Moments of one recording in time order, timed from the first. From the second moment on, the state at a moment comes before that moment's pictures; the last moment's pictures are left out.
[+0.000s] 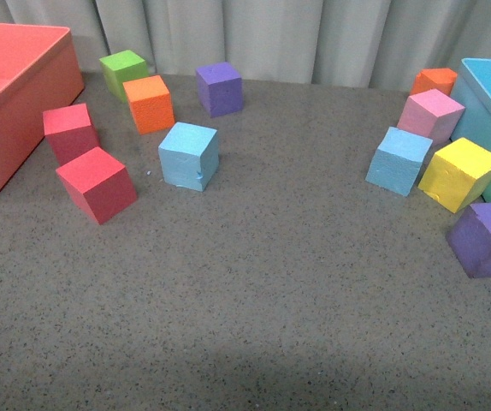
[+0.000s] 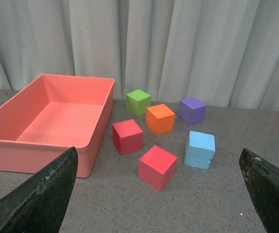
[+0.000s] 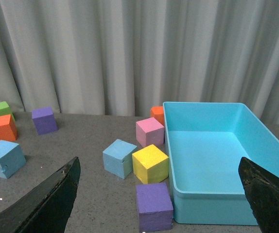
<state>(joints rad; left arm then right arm) 0.00 0.00 0.02 0.00 0.00 0.00 0.00 0.01 0.00 0.00 0.00 0.00</state>
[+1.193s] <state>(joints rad) 0.00 0.00 0.02 0.00 0.00 0.00 0.05 1.75 1.10 0.03 0.11 0.40</state>
